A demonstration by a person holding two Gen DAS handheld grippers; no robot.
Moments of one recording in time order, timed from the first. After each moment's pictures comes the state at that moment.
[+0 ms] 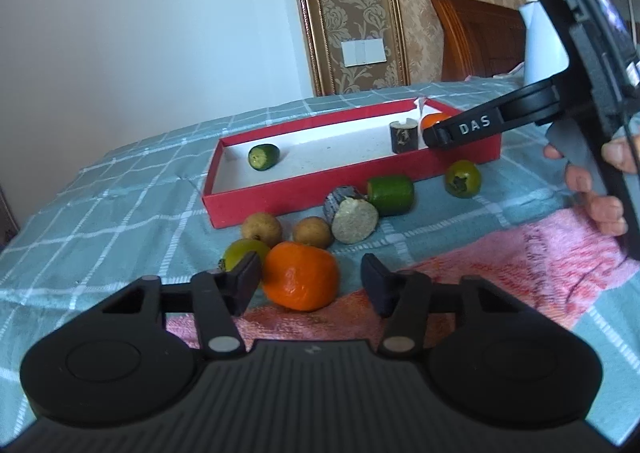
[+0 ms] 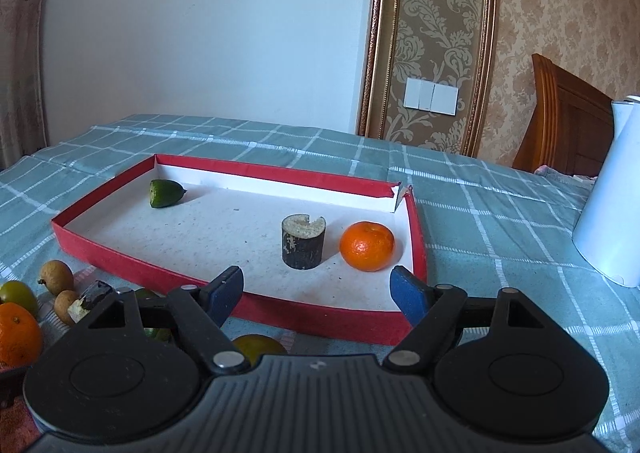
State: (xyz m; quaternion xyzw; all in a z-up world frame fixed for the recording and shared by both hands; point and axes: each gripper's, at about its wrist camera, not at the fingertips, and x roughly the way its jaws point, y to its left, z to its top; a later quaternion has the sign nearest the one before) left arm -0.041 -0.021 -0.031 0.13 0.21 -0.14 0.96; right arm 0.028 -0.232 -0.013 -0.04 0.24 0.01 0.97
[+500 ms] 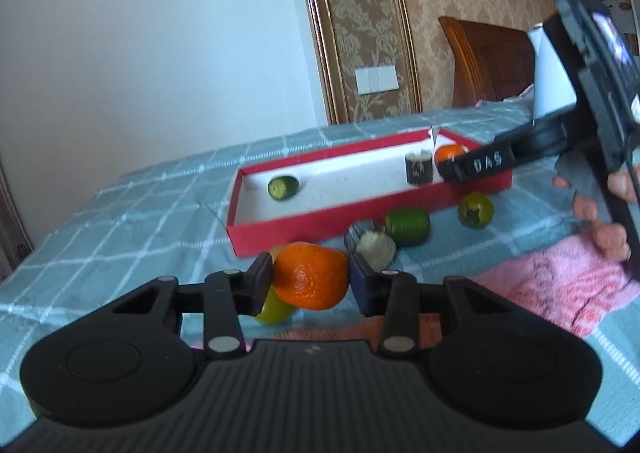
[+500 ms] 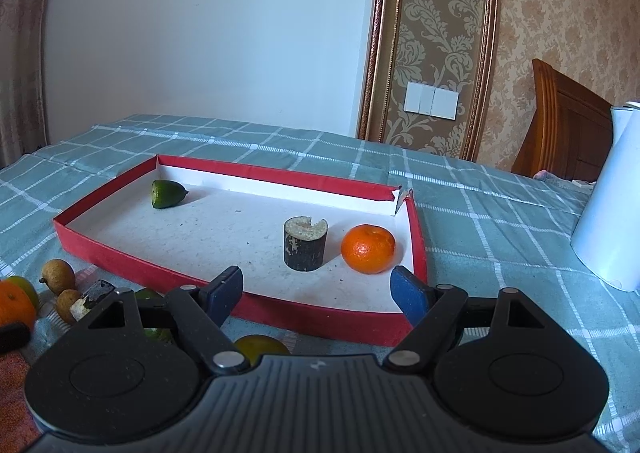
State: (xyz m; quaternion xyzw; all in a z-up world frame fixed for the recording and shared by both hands) left arm -0.045 -0.011 -0.015 0.12 0.17 -0.14 0.97; right arm 0.026 -0.231 -0.012 -0.05 0.23 0.01 0.97
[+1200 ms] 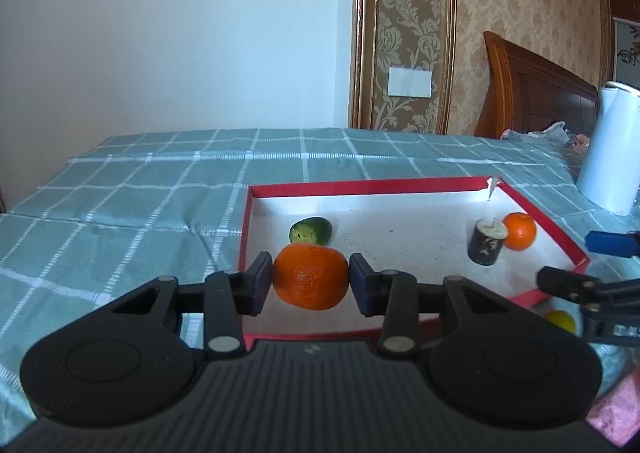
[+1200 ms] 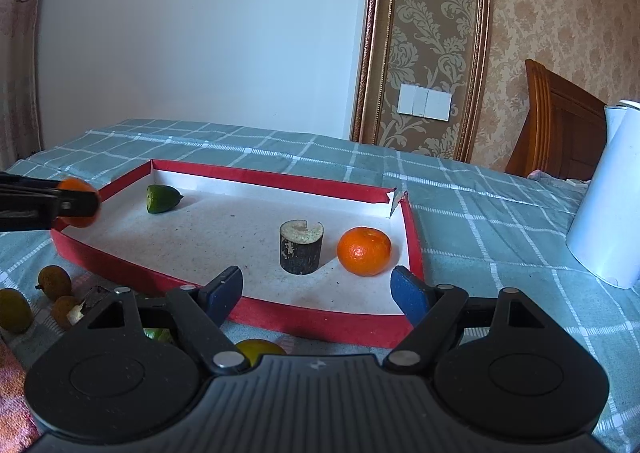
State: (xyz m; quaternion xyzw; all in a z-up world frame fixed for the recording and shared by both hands) left arm 0.097 0.002 0.005 0.03 0.23 -0.14 0.96; right arm 0.026 -0.230 -0.012 -0.04 0.23 0.00 0.97
